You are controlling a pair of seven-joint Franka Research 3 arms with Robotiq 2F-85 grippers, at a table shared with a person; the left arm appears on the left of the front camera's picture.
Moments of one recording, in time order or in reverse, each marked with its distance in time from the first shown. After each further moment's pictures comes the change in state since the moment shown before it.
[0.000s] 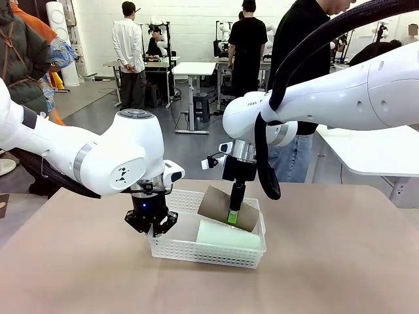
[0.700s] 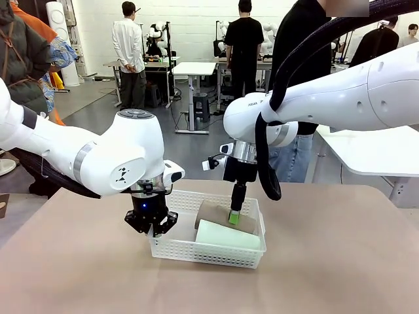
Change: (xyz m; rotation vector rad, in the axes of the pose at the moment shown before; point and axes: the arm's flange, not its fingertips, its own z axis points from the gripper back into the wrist) left arm 0.000 0.000 0.000 0.001 0.001 0.000; right arm -0.002 0.000 -0.001 0.012 0.007 -0.002
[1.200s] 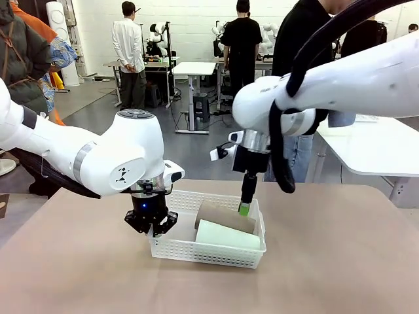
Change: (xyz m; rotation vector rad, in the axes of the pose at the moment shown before) left arm 0.000 0.000 0.000 0.000 0.000 0.001; right arm -0.038 0.048 0.046 -0.113 -0.040 -0.020
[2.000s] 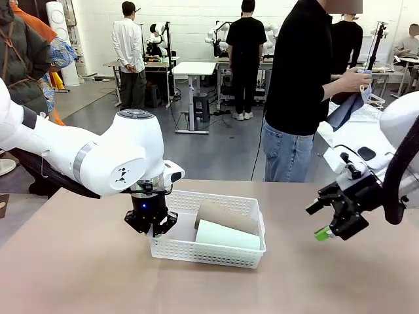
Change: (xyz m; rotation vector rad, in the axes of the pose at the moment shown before) left arm 0.000 0.000 0.000 0.000 0.000 0.000; right arm -0.248 0.078 -0.007 -0.174 -0.606 0.199
